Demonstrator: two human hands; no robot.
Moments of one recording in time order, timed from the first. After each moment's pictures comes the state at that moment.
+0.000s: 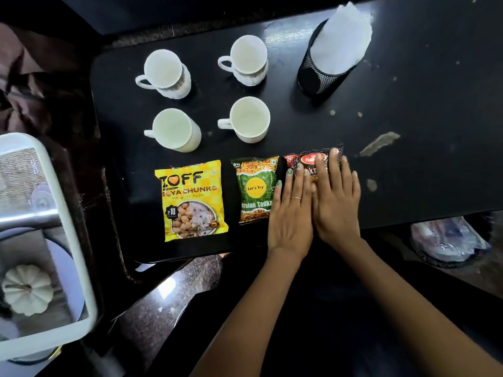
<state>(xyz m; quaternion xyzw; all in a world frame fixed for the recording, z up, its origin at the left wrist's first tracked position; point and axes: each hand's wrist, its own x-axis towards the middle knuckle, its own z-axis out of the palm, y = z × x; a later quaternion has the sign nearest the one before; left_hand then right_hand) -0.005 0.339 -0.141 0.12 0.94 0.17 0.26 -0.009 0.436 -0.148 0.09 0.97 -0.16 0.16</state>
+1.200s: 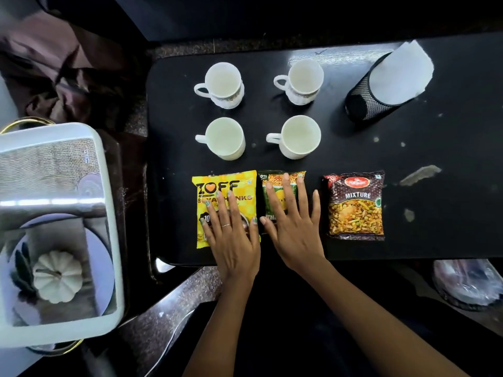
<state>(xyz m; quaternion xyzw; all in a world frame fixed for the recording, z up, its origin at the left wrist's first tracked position) 0.018 0.201 -0.162 -0.17 0.97 0.13 0.14 -0.010 0.321 -0.161 -0.09 0.98 -0.09 0.16</state>
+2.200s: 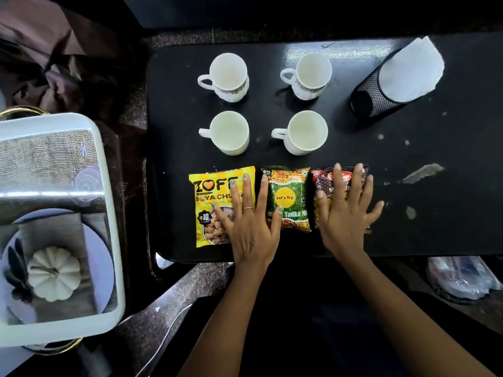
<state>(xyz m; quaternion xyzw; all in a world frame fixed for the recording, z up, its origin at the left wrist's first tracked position) -0.005 0.216 -0.160 -0.09 0.97 0.15 0.16 -0.027 0.373 -0.158 0.16 0.96 -0.15 0.15</state>
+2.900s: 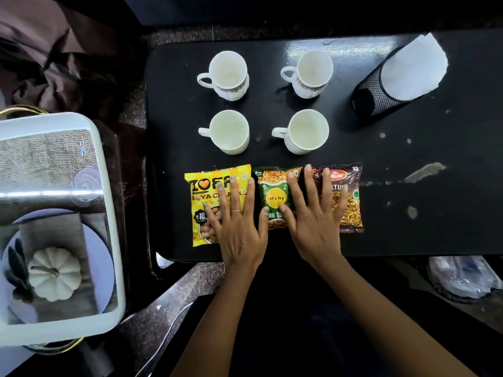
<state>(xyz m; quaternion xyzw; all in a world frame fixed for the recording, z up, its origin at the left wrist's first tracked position) 0.000 0.198 -0.162 -0.10 0.98 0.14 0.14 -0.016 0.337 -0.156 -0.04 0.99 -0.05 0.13</state>
